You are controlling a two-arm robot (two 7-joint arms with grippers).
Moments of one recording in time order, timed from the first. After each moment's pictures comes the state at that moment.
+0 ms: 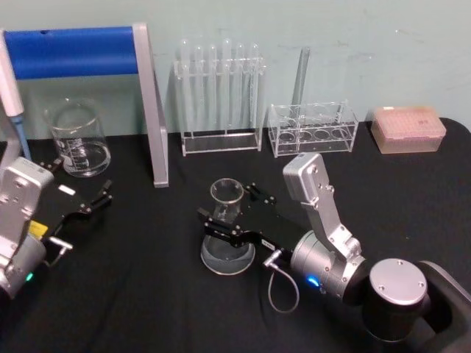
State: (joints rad) left arm -0.20 0.60 0.45 -1.41 -0.25 -0.12 0.03; right arm 0.20 0.24 -0.45 -1.44 0.22 0.01 0.37
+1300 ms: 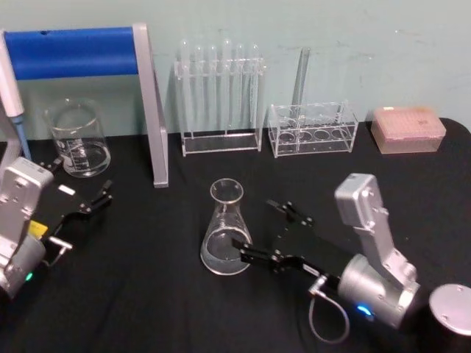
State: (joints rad) left arm -0.20 0.60 0.45 -1.41 -0.25 -0.12 0.03; right arm 0.06 0.39 -0.39 -1.61 0.30 0.02 0.42
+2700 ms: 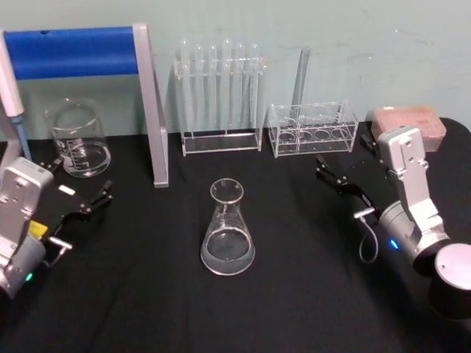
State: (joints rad) left arm -0.20 0.60 0.45 -1.41 -0.25 -0.12 0.03; right arm 0.20 0.28 -0.24 -1.37 0.06 -0.07 0.09
